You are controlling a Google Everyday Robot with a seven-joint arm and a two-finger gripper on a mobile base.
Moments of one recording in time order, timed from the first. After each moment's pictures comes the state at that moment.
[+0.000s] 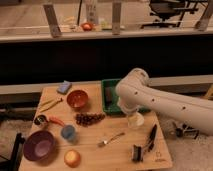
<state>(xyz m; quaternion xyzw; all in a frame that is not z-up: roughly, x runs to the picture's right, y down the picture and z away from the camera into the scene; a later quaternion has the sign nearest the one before) 0.113 0.119 0.717 -0.27 -0.05 -0.22 0.94</state>
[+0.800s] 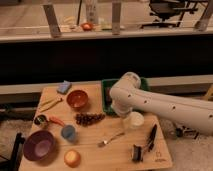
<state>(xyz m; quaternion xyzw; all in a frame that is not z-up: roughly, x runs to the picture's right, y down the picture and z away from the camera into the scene) 0.082 0.133 0.741 -0.27 -0.08 -0.24 0.93</state>
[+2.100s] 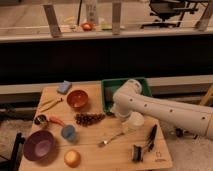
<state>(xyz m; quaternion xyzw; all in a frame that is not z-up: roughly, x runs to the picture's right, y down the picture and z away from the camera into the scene) 0.078 0.163 0.785 -0.28 -0.11 -0.22 0.93</state>
